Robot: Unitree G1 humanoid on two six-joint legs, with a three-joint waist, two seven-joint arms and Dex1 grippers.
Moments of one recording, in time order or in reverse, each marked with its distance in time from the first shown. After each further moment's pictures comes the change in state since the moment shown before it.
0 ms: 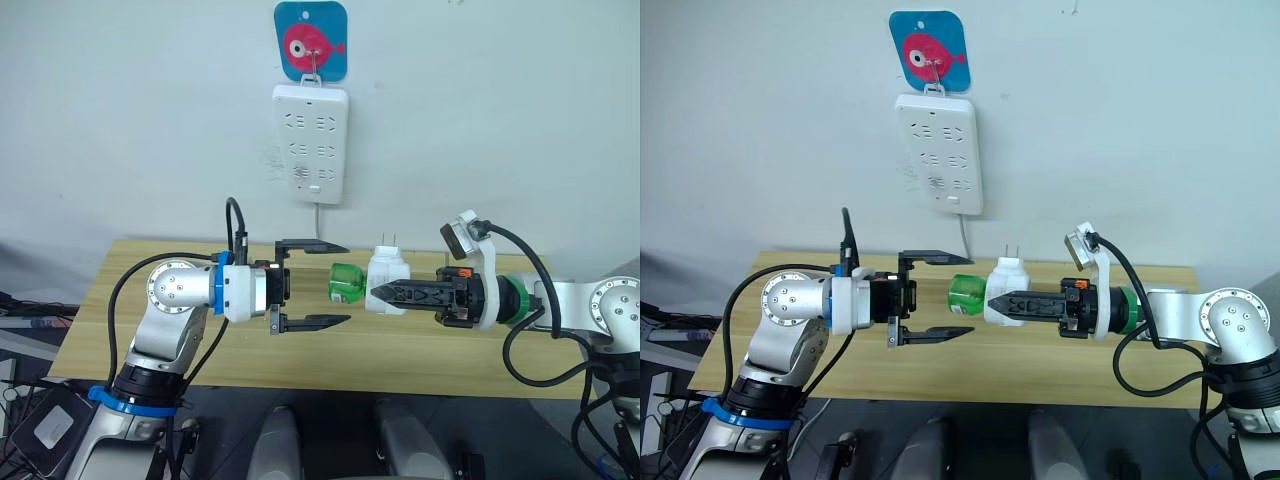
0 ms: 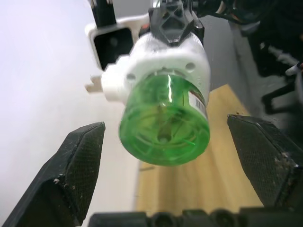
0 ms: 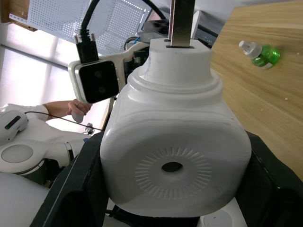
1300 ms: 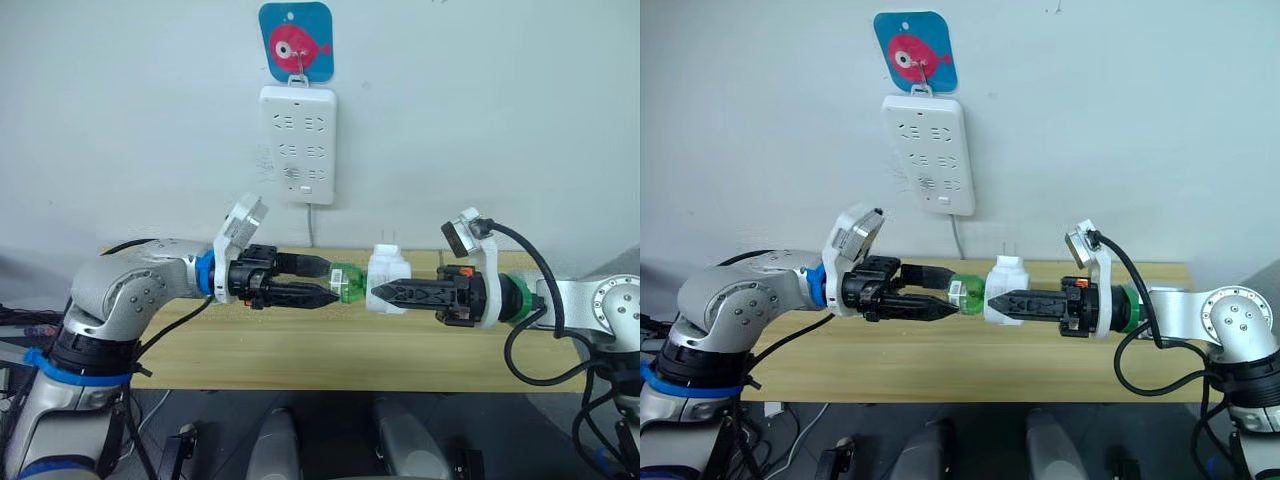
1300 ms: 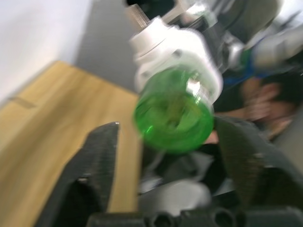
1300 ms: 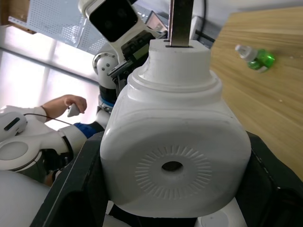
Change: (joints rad) left arm -0.137 0.248 0.018 -0.105 -0.473 1.190 0.110; right arm 0.000 -0.013 -0.004 -0.001 -0.002 0.003 0.009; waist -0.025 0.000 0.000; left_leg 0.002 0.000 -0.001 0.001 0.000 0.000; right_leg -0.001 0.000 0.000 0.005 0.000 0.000
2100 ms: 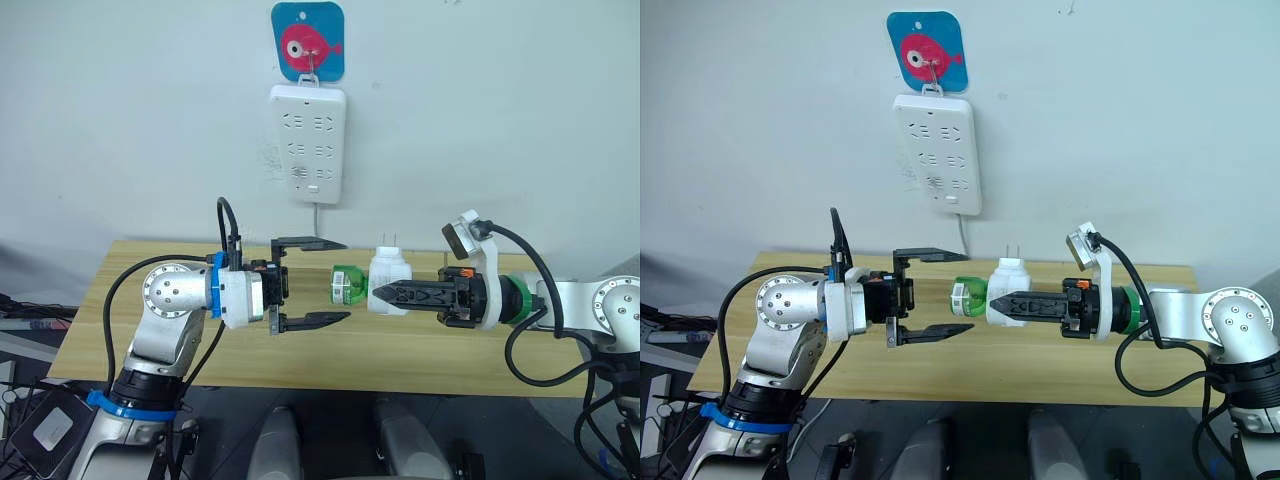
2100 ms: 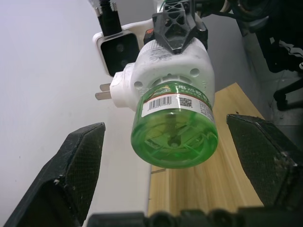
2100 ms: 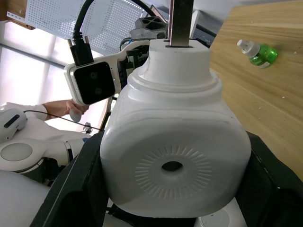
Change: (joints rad) left arm 0.142 -0.248 -0.012 0.094 0.475 -1.174 -0.100; right arm 0.000 0.002 0.000 0.000 0.000 0.004 0.000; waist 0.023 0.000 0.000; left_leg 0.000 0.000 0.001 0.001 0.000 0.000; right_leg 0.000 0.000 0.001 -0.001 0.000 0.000
